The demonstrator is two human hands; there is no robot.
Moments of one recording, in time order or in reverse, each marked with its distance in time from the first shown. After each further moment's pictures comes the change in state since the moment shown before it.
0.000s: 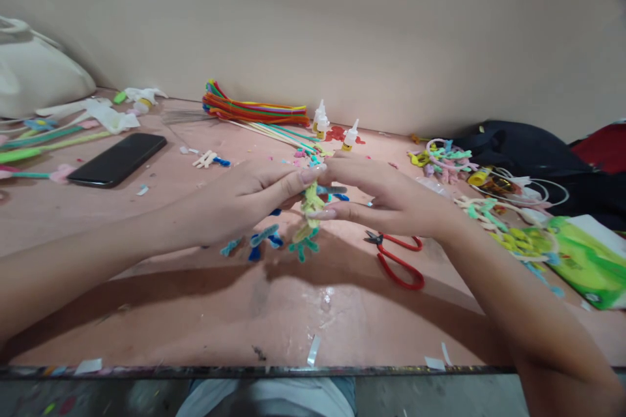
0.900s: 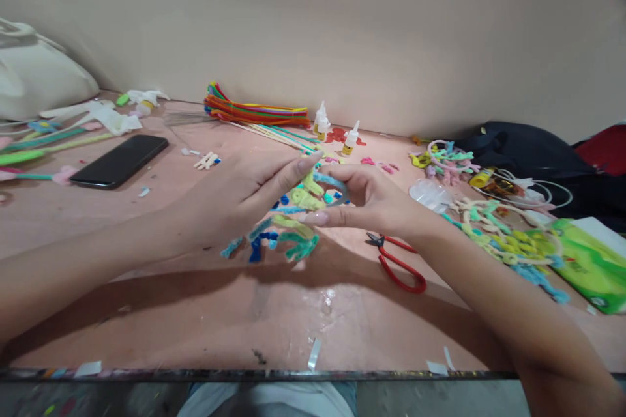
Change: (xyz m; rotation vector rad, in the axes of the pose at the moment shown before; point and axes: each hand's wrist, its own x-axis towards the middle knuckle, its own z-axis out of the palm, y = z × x) left_hand 0.000 -0.004 0.000 0.323 0.276 0.299; right_hand 0.007 -0.005 0.023 0.961 0.095 0.512
